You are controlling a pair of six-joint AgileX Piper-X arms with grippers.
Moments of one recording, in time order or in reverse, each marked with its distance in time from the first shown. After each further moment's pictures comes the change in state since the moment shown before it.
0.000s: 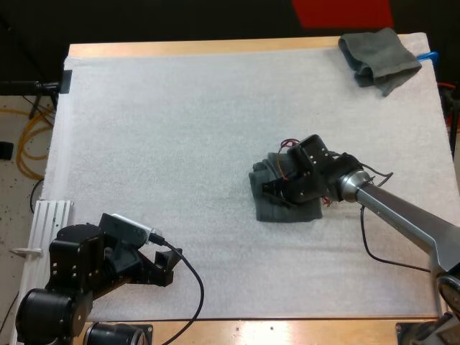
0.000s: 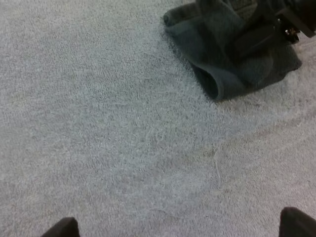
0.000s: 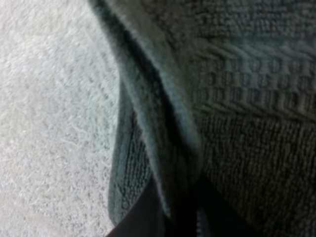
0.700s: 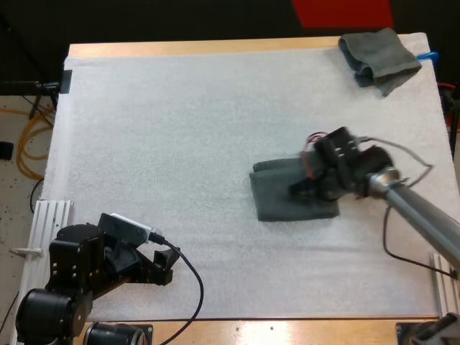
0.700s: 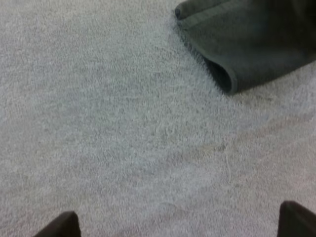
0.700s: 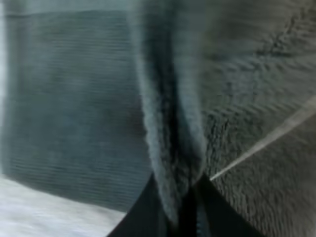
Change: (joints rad) left arm 0.000 0.000 0.000 0.000 -0.031 0.001; right arm -0.066 -0.140 0.000 0.239 0.202 -0.212
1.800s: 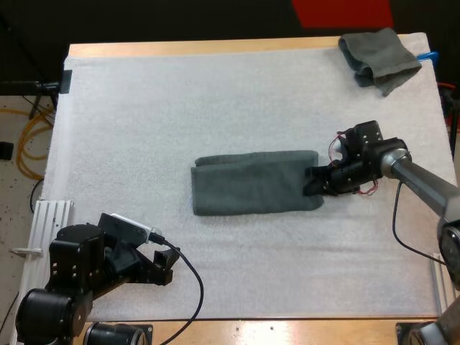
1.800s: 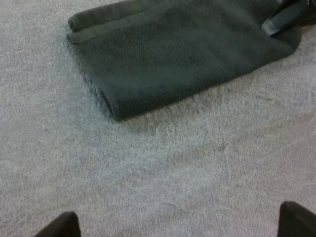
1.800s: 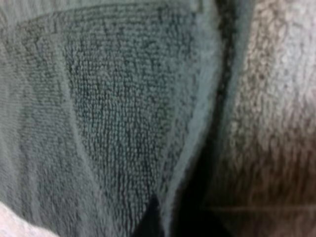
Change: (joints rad) left arm 0.000 0.000 0.000 0.000 0.000 0.000; right arm -0.277 0.274 0.012 -0.171 -0.538 -0.067
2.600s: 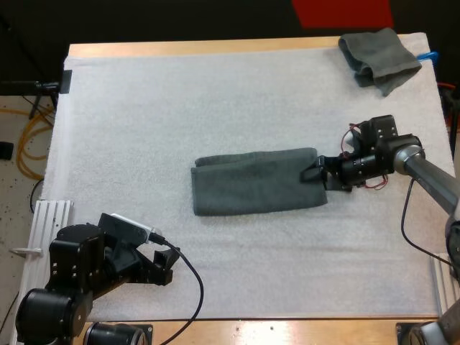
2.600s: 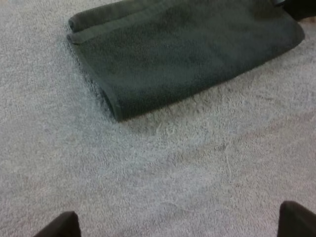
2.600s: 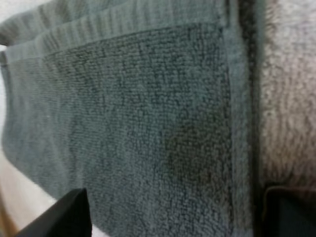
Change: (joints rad) left arm 0.000 0.000 0.000 0.000 0.000 0.002; right arm -0.063 -0.001 -0.003 -0.030 -0.127 -0.001
